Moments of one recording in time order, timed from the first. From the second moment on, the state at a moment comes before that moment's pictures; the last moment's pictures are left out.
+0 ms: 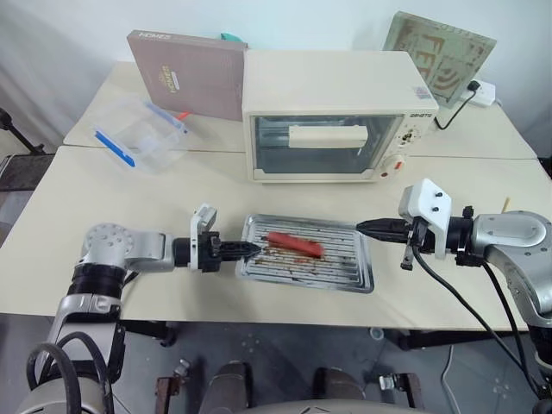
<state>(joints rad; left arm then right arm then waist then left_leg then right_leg) -0.77 0.58 -0.01 0.59 -1.31 1.50 -0.41 -0.36 -0.89 -0.07 -0.35 0.38 0.57 1.02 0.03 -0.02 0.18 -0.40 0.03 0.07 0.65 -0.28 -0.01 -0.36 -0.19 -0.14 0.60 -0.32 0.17</state>
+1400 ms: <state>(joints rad) -0.43 0.77 0.16 0.32 -0.59 0.39 -1.23 -0.22 -1.01 -0.20 0.05 0.42 0.27 1.39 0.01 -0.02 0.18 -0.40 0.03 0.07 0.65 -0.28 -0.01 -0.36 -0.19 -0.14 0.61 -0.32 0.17</state>
